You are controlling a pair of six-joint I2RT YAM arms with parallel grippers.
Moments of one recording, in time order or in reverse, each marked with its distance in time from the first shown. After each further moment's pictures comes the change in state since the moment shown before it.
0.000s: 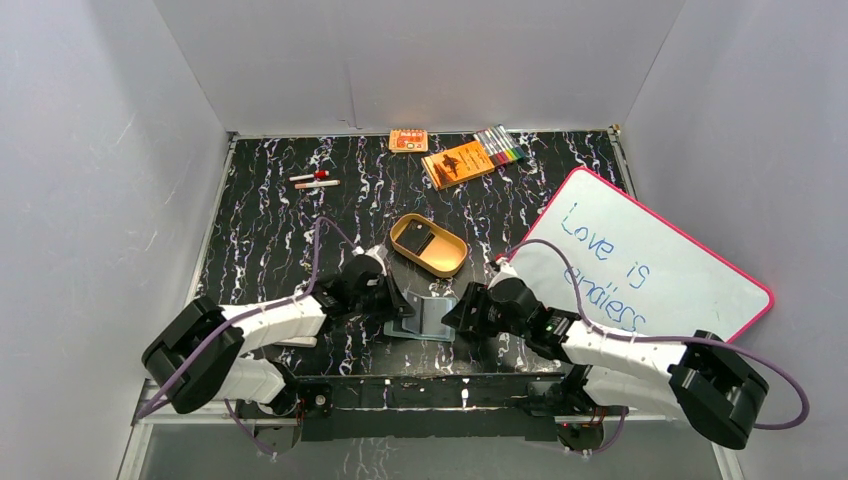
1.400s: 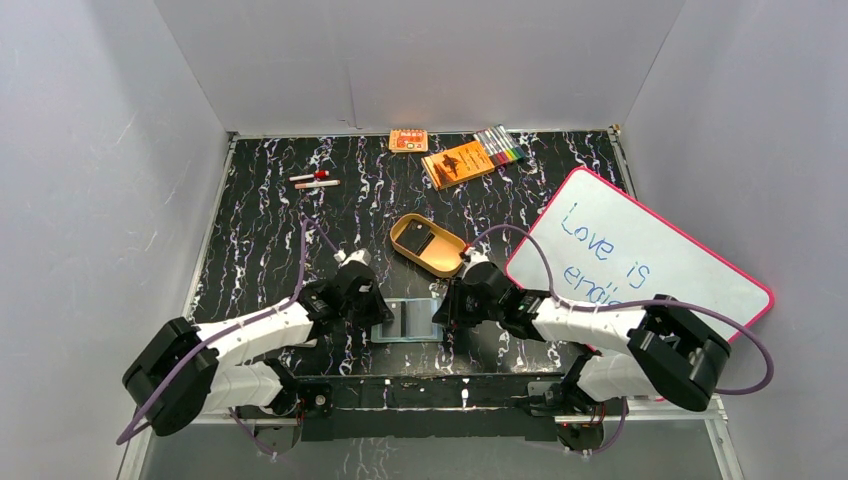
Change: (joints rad) left arm -0.002 -0.163 -0.020 -0.269 -0.198 0.044; right arm 0.012 0.260 0.193 -0.016 -0.077 -0.129
